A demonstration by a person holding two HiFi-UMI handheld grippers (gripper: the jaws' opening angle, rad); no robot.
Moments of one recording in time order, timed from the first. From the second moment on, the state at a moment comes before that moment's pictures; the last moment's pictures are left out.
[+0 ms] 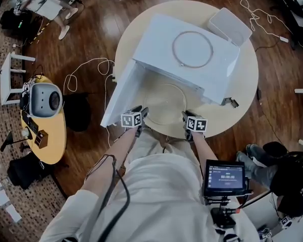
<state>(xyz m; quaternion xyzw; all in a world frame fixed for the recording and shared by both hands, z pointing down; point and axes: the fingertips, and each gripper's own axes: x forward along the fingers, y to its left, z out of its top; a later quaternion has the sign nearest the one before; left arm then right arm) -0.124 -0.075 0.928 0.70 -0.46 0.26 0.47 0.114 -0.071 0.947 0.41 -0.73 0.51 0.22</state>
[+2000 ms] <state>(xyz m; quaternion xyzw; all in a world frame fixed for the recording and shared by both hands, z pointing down) -0.112 -0.008 0.968 0.56 -0.45 -0.01 0.70 0.090 -0.058 0.934 0.42 -0.55 0.72 0.01</state>
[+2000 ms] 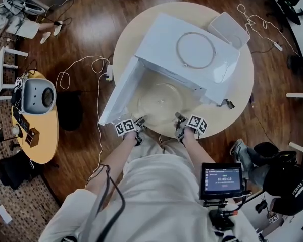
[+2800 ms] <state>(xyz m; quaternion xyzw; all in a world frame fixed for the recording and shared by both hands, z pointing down) -0.092 -0.041 0.937 0.50 -0.38 -0.22 0.74 0.065 -0.037 0.906 0.37 -0.51 0.78 -0.02</state>
